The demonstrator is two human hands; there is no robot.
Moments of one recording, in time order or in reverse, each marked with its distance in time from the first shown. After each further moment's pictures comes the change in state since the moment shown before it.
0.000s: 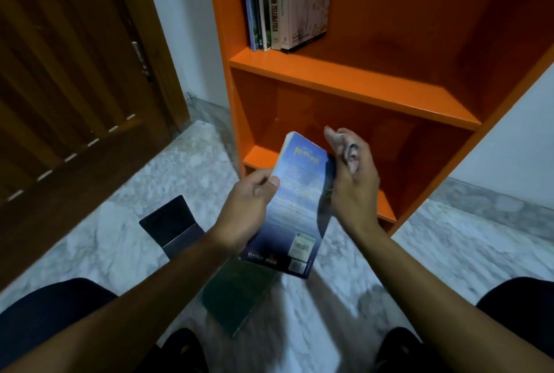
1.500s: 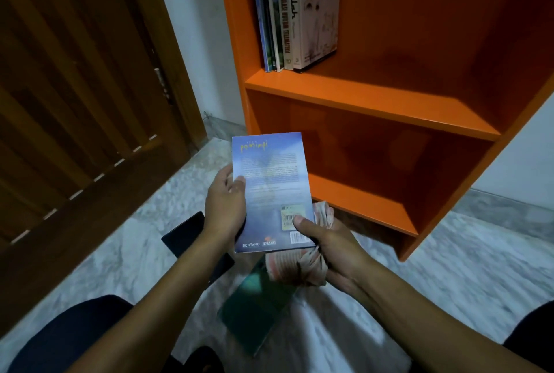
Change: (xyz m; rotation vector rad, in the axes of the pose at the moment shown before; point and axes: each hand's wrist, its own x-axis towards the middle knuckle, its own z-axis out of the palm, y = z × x) left_hand 0.022 0.002 -0.045 0.094 0.412 -0.005; right_hand -0.050 0.011 0.026 0.570 -0.389 0.837
